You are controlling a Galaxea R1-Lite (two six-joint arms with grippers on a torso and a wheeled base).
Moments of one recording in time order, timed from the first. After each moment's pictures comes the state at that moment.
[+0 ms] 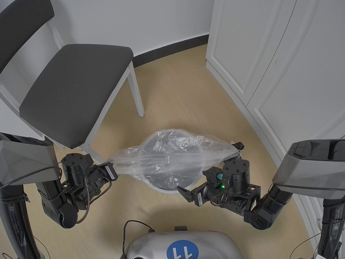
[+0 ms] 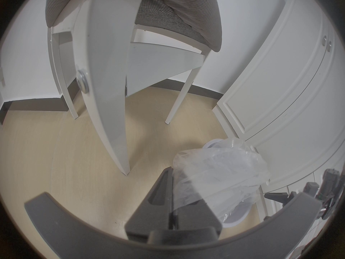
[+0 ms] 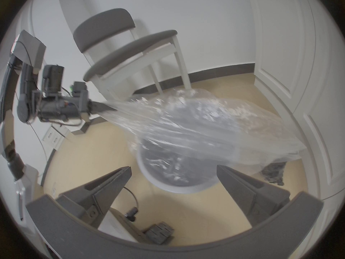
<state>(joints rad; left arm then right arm) -0.31 2.17 -0.40 -1.53 0.10 -0.46 0.68 2.25 -0.71 -1.19 -0.07 0.01</state>
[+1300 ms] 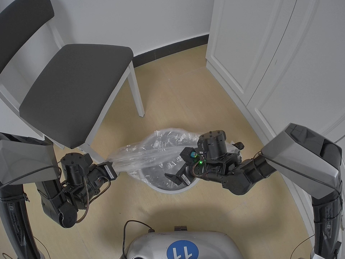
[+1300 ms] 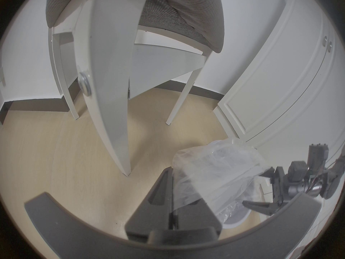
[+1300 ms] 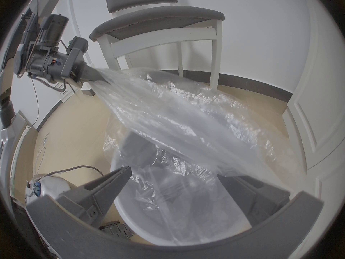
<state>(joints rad) -0.30 2.17 -0.40 -1.53 0.10 -0.46 0.63 2.35 -1.27 -0.64 0.08 -0.40</state>
